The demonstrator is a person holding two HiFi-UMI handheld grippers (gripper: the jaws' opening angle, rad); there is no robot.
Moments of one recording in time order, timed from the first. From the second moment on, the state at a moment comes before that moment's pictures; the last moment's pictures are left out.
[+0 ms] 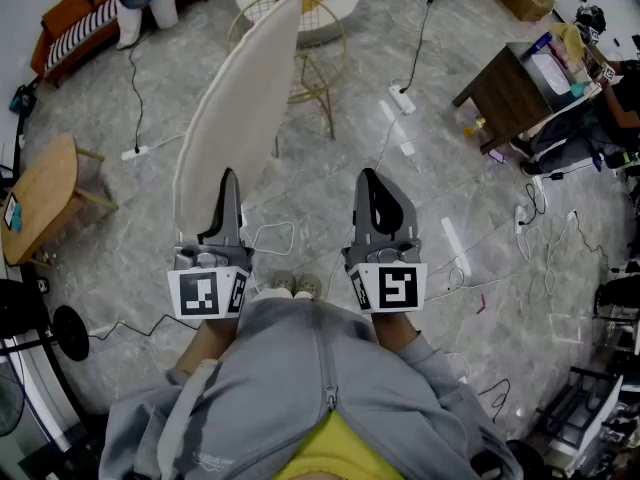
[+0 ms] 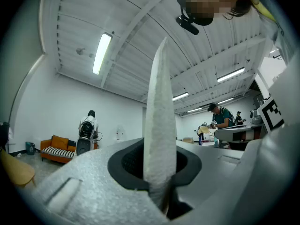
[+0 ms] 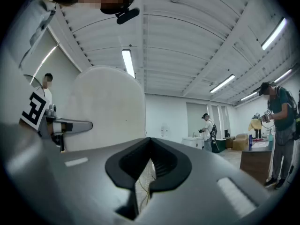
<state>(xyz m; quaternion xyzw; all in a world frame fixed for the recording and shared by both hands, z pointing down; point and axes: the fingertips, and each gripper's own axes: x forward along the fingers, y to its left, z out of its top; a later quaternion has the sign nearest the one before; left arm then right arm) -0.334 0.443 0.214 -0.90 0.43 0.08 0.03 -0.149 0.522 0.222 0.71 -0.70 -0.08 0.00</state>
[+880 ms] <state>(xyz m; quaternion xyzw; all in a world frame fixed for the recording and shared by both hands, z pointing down) -0.279 0.395 0.233 -0.90 0.42 0.08 0.02 -0.091 0.479 0.246 0.72 -0.69 -0.06 -0.01</state>
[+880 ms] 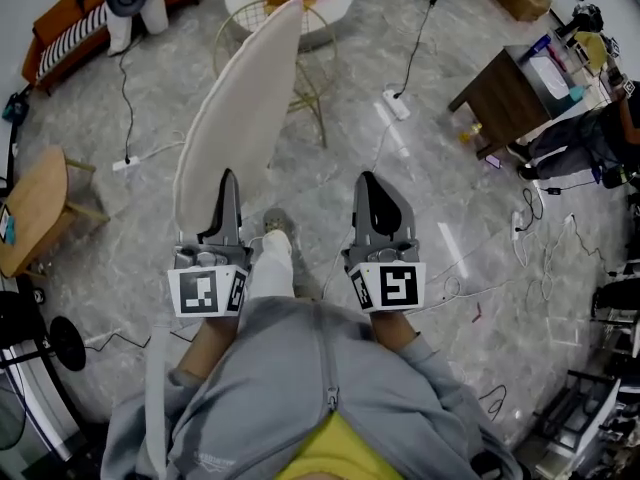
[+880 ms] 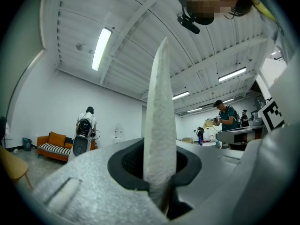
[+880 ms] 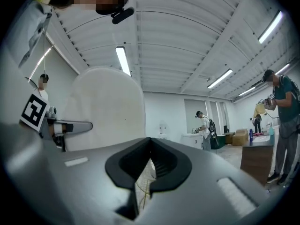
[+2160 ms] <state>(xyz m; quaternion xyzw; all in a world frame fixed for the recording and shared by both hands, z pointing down) -0.152 -0.006 0.274 -0.92 0.38 0.05 -0.03 0.025 0.080 0.290 0.74 -0.67 -0.02 0.02</state>
